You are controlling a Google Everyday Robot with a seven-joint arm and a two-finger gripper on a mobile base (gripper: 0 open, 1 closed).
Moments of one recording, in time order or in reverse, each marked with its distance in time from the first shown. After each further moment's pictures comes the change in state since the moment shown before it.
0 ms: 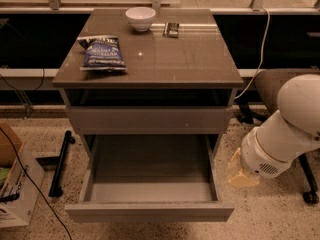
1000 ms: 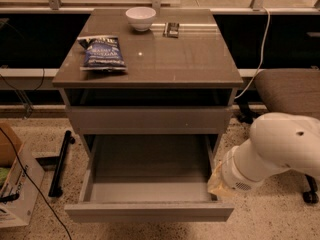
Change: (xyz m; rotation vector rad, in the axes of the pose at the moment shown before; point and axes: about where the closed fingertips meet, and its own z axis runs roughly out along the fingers) arm -0.004 -0.006 0.072 0.062 -0.021 -0.043
